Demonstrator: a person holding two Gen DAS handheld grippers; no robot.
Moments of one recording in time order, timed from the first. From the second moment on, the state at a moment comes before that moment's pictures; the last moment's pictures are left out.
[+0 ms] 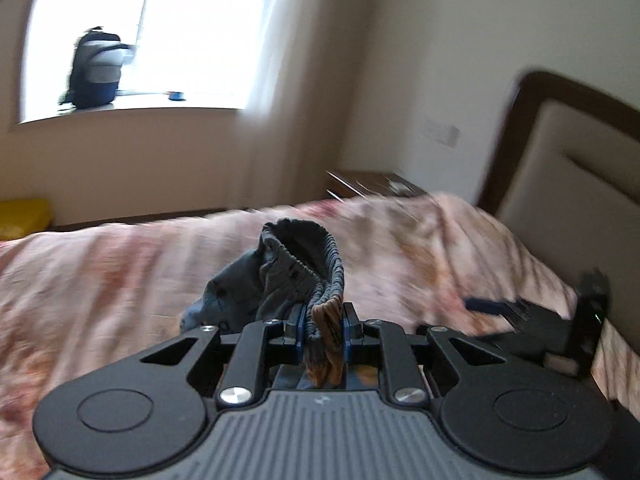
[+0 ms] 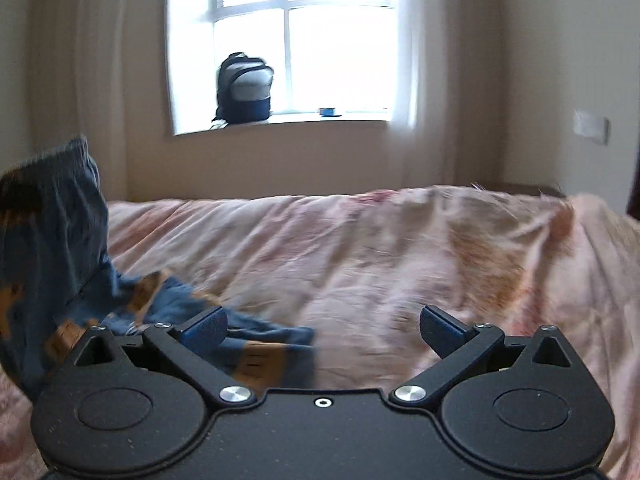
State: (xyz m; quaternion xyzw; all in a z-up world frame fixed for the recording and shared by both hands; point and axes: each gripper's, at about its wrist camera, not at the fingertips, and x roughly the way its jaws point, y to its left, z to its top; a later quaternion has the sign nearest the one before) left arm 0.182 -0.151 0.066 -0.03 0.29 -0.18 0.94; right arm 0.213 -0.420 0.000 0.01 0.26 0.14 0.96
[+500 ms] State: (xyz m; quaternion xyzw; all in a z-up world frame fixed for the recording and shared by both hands) left arm 0.204 -0.268 -0.031 0.10 0.38 -0.25 0.89; right arm 0.239 -0.473 -0.044 0.05 0.30 0.11 0.95
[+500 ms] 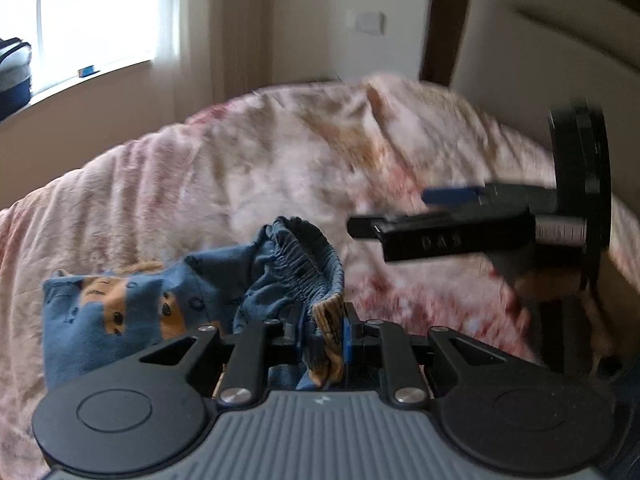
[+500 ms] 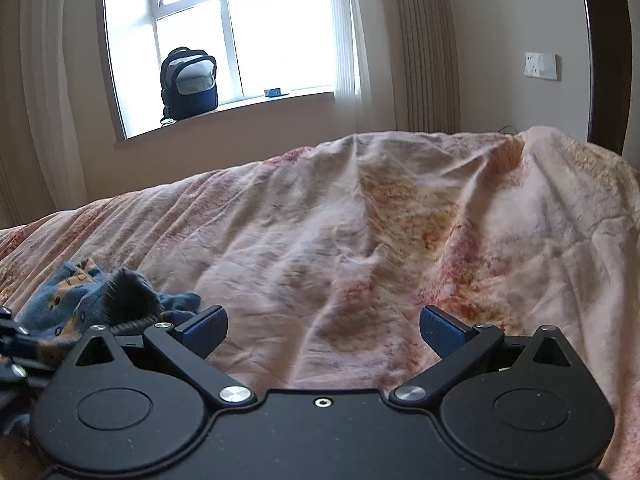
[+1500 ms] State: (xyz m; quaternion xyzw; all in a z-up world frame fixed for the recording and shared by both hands) left arm 0.138 -0.137 -0.019 -0.01 0.34 -0.14 0.93; right arm 0.206 -0.450 -0.012 0.00 0.26 0.17 0.95
